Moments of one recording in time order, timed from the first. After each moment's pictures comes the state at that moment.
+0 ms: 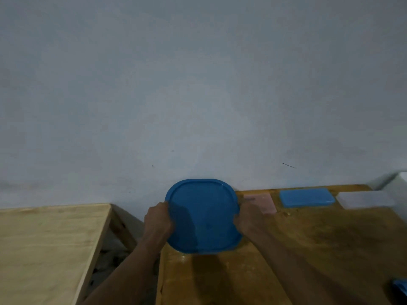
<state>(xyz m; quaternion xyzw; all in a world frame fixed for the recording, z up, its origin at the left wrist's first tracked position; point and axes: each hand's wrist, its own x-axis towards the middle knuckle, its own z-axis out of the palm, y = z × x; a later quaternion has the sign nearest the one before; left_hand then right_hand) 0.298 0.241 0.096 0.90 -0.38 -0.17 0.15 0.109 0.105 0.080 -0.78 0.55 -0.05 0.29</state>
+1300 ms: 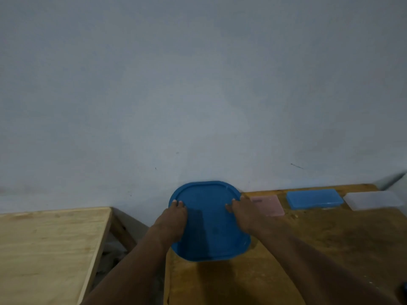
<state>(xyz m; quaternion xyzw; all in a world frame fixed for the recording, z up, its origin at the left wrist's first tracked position) 0.319 0.213 0.076 0.80 -0.57 -0.18 -0.11 0.138 0.086 0.083 -0.90 0.38 0.14 0.14</state>
